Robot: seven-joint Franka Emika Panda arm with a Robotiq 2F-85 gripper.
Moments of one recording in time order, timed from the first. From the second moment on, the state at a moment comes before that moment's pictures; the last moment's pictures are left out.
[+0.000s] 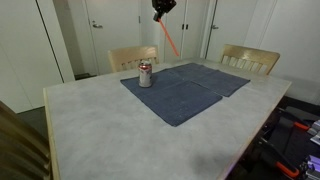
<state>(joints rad) -0.05 0.21 0.19 -1.91 0.11 2.52 -0.04</state>
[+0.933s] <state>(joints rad) 0.05 0.39 0.07 -1.86 -0.03 2.34 0.03</state>
